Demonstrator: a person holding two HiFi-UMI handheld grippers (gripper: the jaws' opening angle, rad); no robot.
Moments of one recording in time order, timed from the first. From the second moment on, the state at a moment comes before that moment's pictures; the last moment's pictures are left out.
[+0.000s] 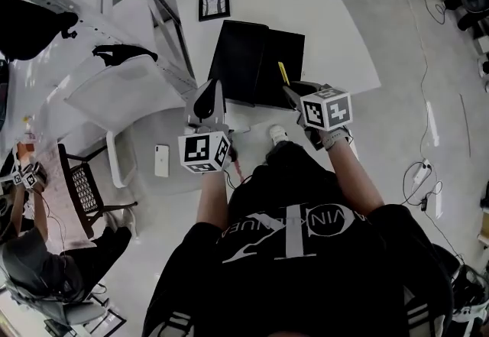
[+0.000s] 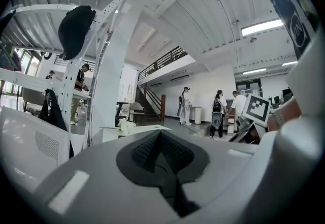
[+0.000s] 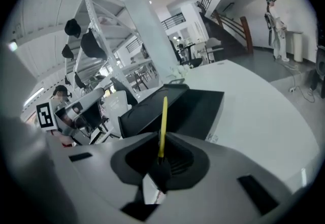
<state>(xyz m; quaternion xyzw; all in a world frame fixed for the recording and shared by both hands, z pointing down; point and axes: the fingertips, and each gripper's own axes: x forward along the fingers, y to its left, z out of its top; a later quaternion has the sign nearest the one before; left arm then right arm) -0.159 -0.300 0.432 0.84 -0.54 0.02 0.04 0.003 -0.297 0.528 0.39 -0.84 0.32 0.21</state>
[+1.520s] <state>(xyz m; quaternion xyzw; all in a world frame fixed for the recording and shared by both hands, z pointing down) -0.181 -0.334 0.453 0.80 -0.60 0.04 0.07 -0.025 -0.331 0.610 0.00 -0.78 -0.04 0.62</state>
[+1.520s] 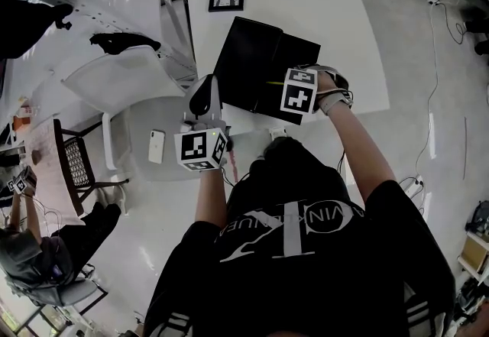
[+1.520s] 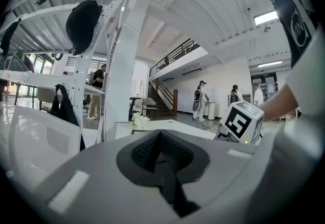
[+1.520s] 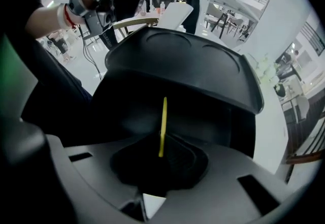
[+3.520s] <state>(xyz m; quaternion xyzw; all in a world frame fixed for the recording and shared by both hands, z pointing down) -0.175 -0.327 0.445 0.82 -0.57 0.03 0.07 0.003 -0.357 0.522 0.27 -0.87 0.08 0.40</state>
